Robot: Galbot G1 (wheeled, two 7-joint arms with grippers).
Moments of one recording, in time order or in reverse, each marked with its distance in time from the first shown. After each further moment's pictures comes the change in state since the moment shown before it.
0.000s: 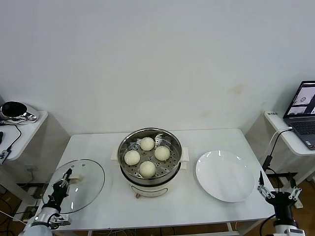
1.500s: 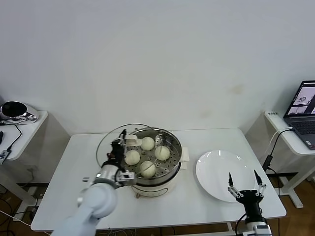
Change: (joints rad) left arm -0.444 -0.023 0.647 -0.412 0.051 0.647 0.485; right arm 0.023 0.041 -0.174 -0.022 -0.160 0.000 0.006
